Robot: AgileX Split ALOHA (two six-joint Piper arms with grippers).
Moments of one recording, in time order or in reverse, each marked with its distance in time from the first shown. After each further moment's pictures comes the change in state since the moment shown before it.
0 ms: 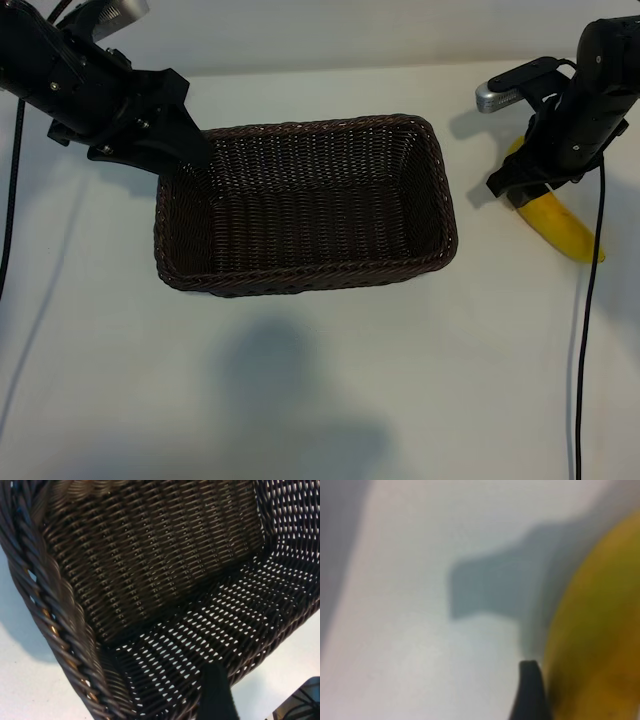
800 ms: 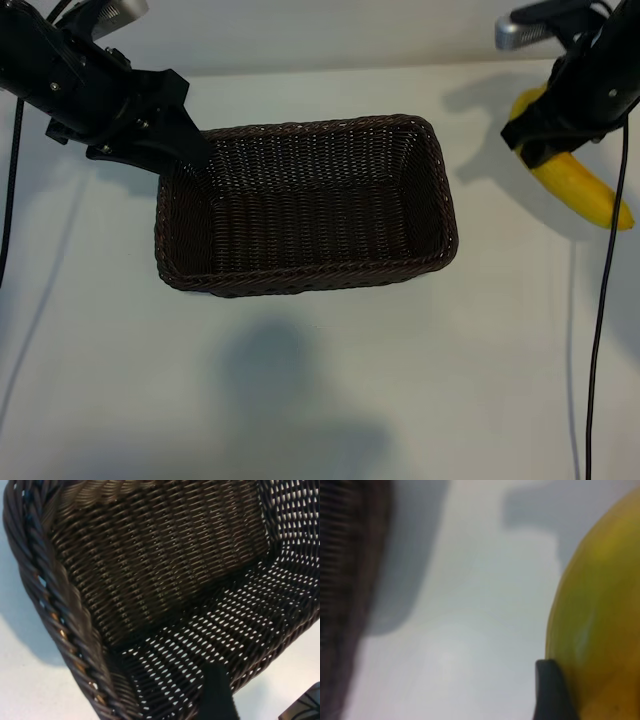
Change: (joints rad) left arm 0.000 0.000 0.000 0.019 -0.008 -0.002; right arm 0.000 -0.230 -0.066 0.118 0.268 -0.006
